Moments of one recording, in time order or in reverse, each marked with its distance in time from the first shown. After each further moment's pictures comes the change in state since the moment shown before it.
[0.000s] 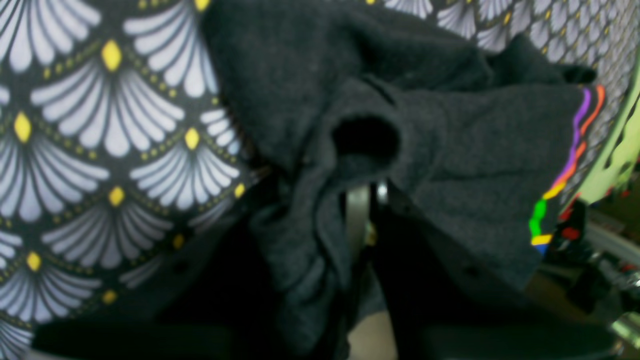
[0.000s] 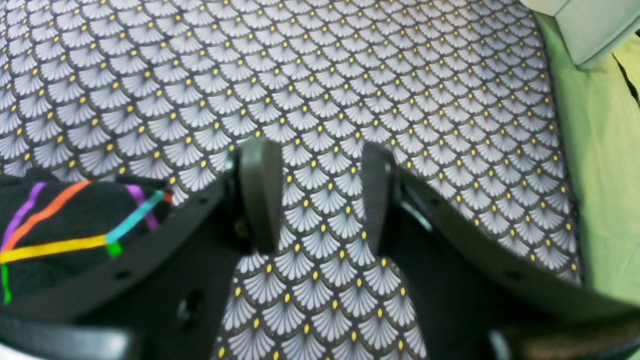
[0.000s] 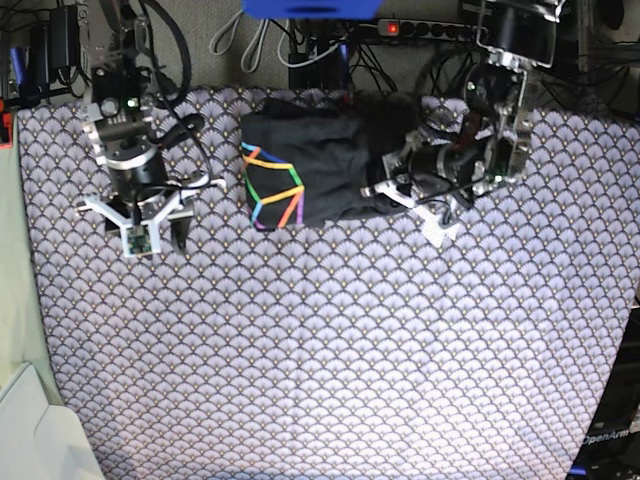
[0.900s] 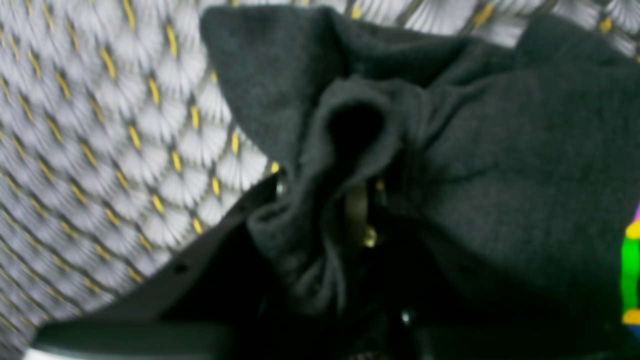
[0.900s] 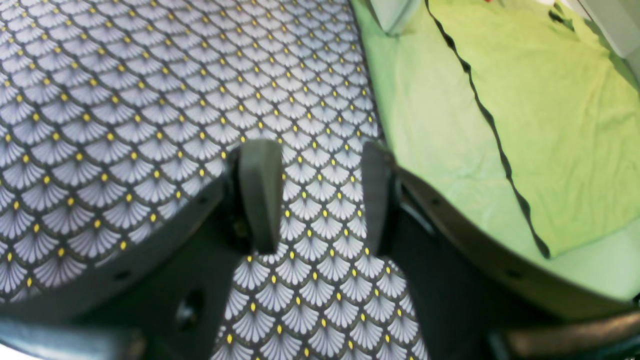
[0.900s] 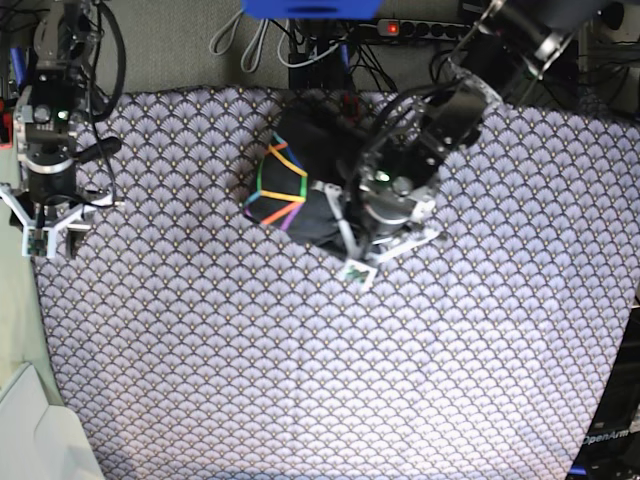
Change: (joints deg) left arm -13.3 0.3 28.7 5.6 42.4 1.0 1.6; right arm -0.7 1.9 20.1 -0.9 0.0 0.2 0.1
